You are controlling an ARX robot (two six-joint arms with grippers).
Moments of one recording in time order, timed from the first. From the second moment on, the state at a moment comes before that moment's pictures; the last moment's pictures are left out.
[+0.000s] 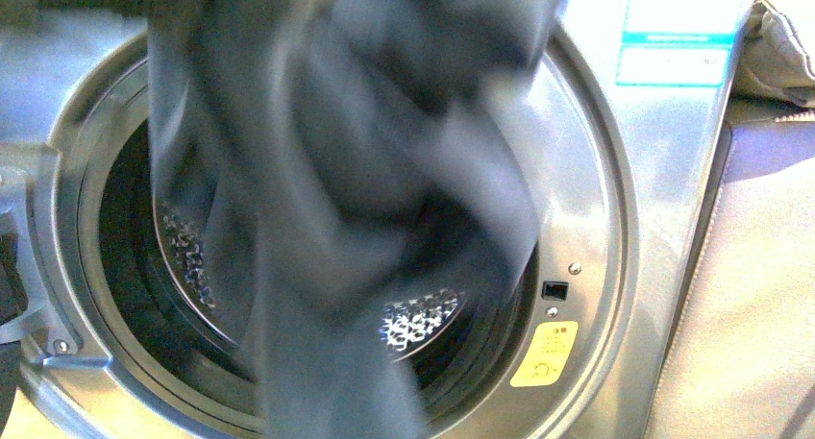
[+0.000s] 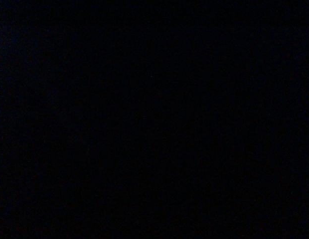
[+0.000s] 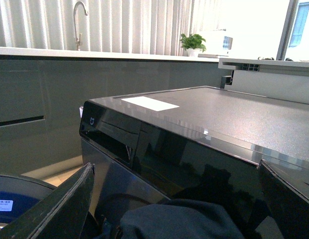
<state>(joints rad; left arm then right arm) -0.37 1.26 0.63 0.82 0.13 -0.06 0.68 1.34 1.60 -0.01 -0.08 -0.07</state>
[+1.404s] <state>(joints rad) -0.27 2.10 1.12 0.91 -0.03 -0.03 0.68 1.34 1.60 -0.01 -0.08 -0.07</state>
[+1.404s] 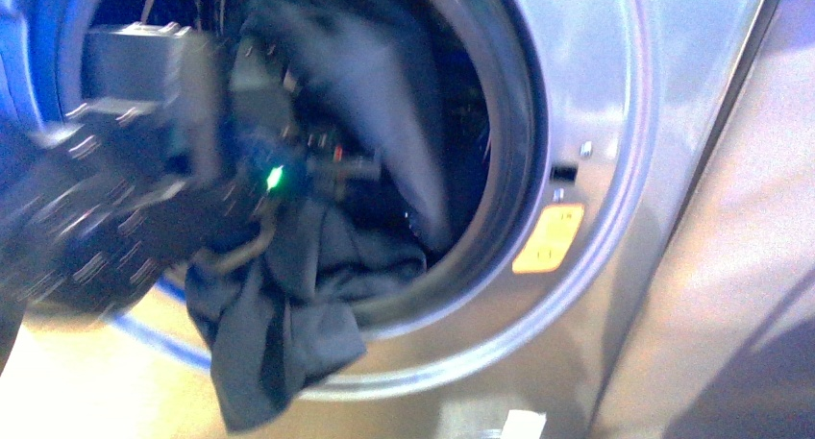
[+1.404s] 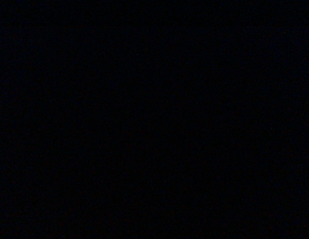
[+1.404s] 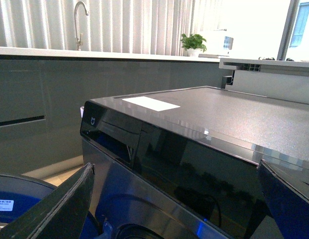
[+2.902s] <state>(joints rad) -0.22 2.43 1.83 0.49 -0.24 0.07 0.00 0.31 0.24 0.08 0.01 0.00</state>
